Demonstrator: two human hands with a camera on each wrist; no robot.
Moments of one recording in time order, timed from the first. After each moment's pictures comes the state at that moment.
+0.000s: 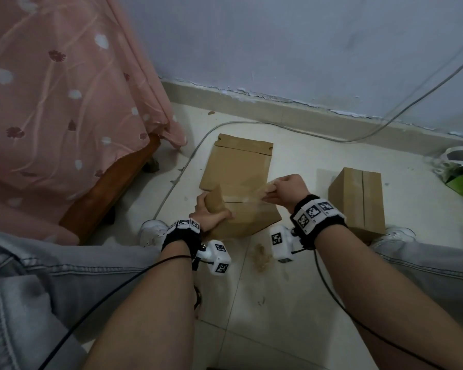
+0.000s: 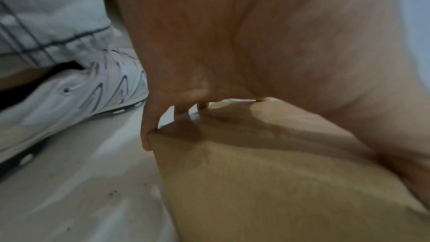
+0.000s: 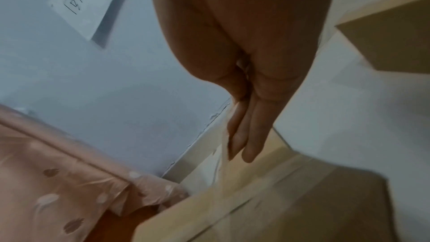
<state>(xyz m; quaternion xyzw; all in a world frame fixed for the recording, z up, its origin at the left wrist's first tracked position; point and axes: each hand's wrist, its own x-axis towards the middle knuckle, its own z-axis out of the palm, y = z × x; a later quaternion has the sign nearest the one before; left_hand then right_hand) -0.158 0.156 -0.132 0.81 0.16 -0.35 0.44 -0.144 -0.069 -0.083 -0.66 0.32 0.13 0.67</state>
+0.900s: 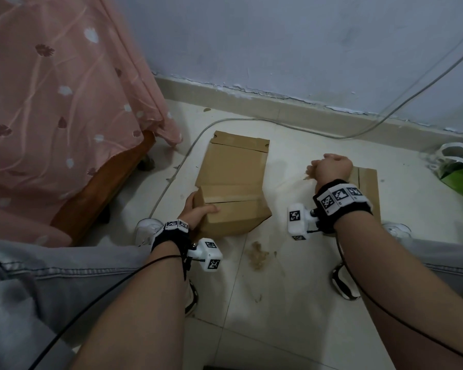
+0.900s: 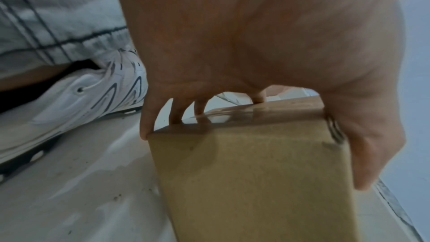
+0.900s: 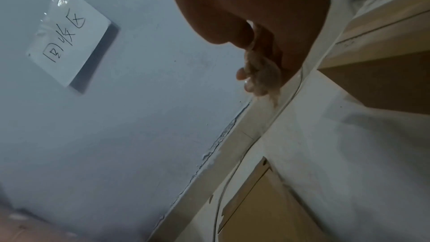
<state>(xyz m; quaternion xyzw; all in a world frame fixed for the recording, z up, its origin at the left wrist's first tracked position) -0.155 0.170 -0.151 0.70 0.22 -0.29 0.61 -0.129 -0.133 -0.063 -0.57 0.48 -0.16 0.65</state>
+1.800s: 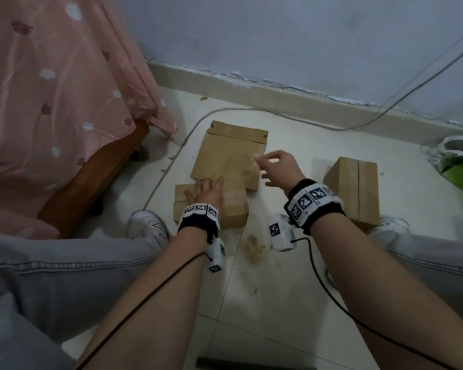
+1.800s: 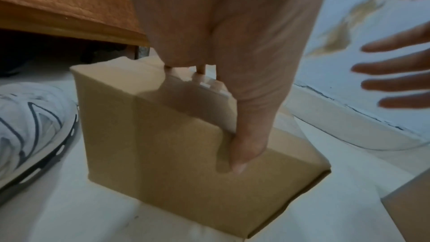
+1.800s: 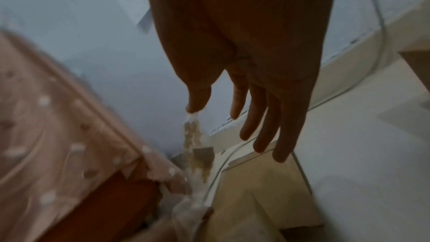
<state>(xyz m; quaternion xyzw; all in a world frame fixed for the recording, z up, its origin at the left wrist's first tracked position) -0.140 0.112 -0.158 0.96 -0.03 -0.24 0.13 -0.133 -0.075 -0.075 -0.78 0.24 0.12 0.57</state>
